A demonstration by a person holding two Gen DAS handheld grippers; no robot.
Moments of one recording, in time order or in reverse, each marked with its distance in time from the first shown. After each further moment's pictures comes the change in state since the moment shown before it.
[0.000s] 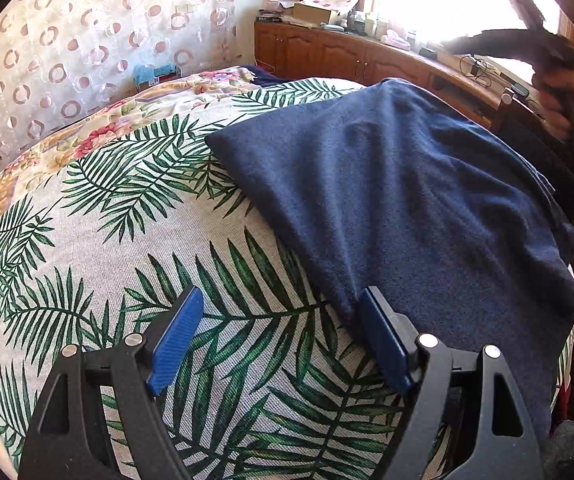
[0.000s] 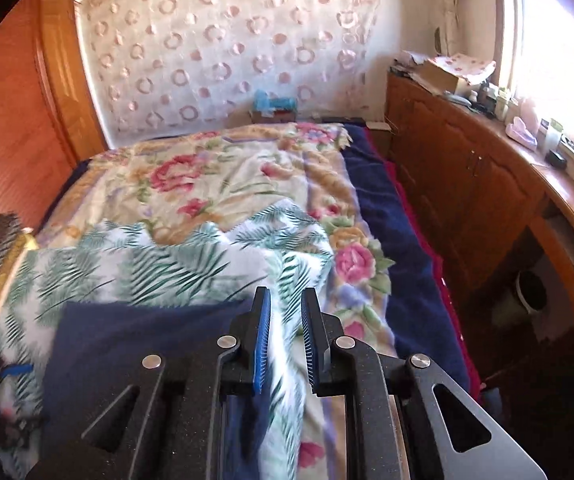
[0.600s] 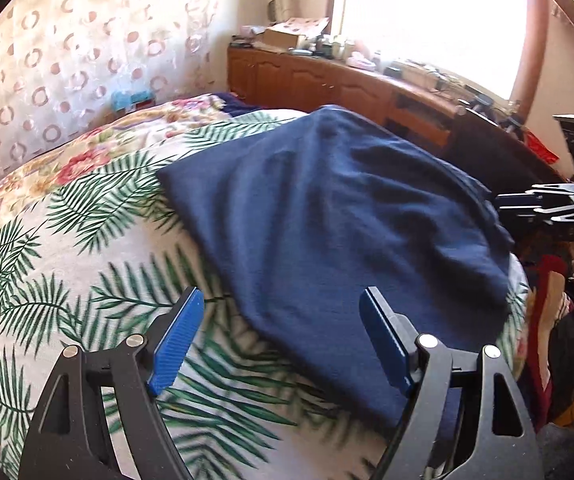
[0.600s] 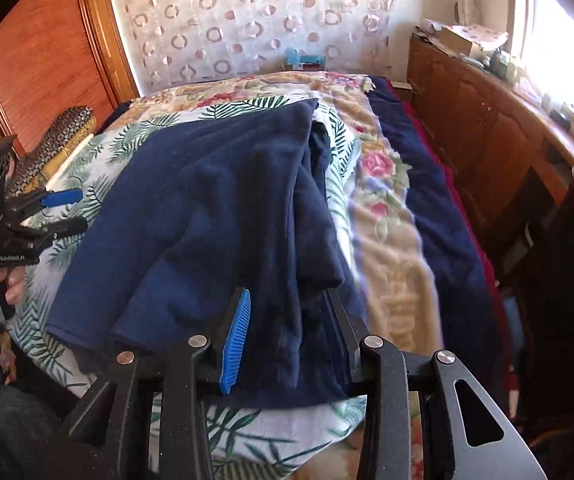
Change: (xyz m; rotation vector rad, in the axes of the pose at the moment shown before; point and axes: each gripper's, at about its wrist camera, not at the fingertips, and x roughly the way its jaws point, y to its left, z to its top) left arm -0.043 -0.050 -0.013 0.043 -0.098 -0.091; right arm -0.109 0.012 -0.191 -0.022 0.140 0.082
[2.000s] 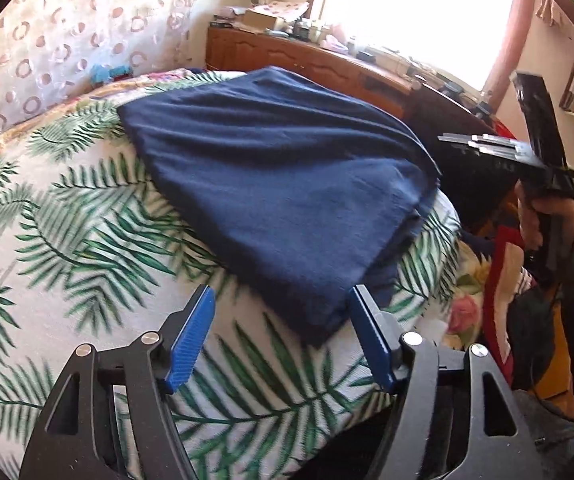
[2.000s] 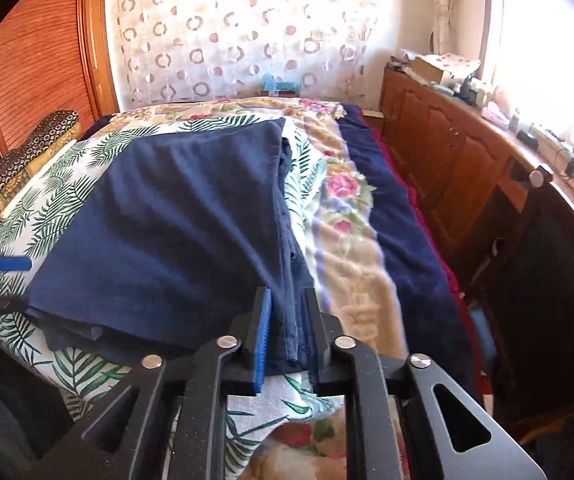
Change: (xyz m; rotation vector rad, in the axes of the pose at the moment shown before) left arm -0.040 -0.054 -0.068 -0.043 0.076 -0.114; right arm -0.018 0.001 -0.018 -0.055 -0.094 -0.146
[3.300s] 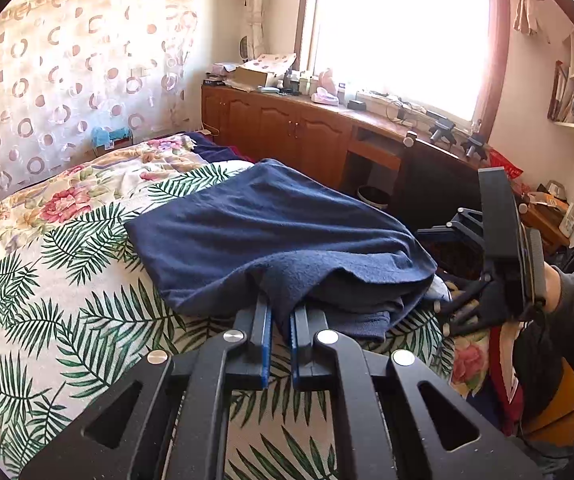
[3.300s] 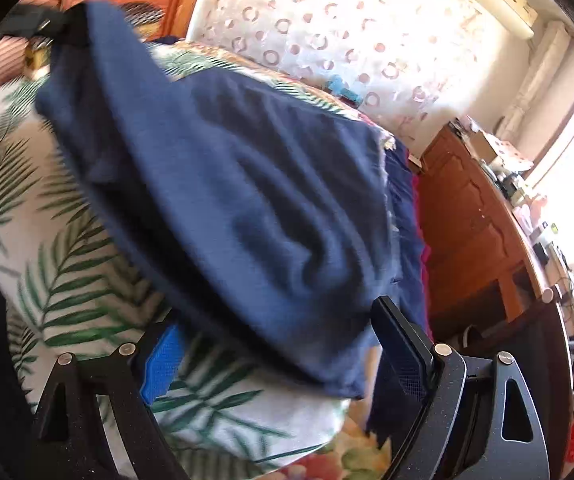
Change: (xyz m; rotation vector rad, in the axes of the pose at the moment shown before) left arm -0.035 0.002 0.079 0.080 -0.201 0.034; right arm 0.041 0.078 -0.011 -0.444 0.023 -0.037
